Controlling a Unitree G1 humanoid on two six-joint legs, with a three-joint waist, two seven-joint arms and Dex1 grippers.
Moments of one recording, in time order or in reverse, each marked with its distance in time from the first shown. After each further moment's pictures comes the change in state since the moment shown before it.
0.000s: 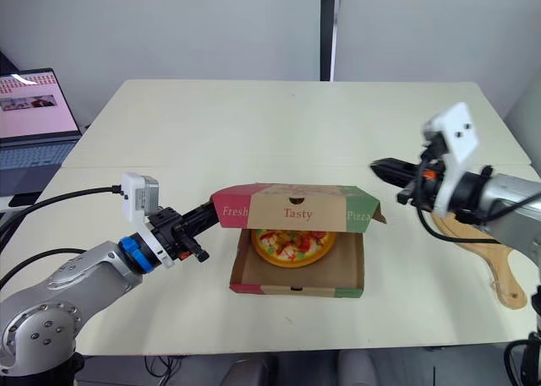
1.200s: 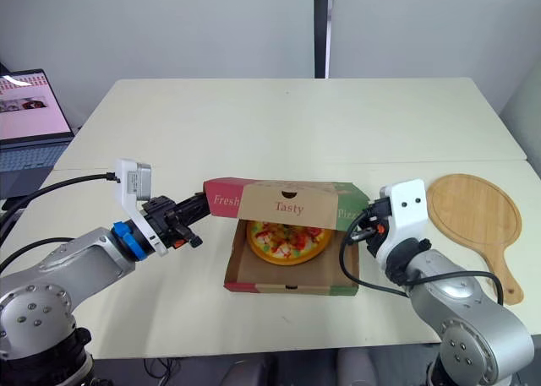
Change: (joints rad) left arm -0.134 -0.110 0.161 0.011 -0.037 0.273 0.043; right arm 0.342 0.677 0.004 -0.480 -0.453 0.221 -0.334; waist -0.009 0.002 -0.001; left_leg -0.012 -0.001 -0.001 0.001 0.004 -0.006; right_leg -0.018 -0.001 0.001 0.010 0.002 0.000
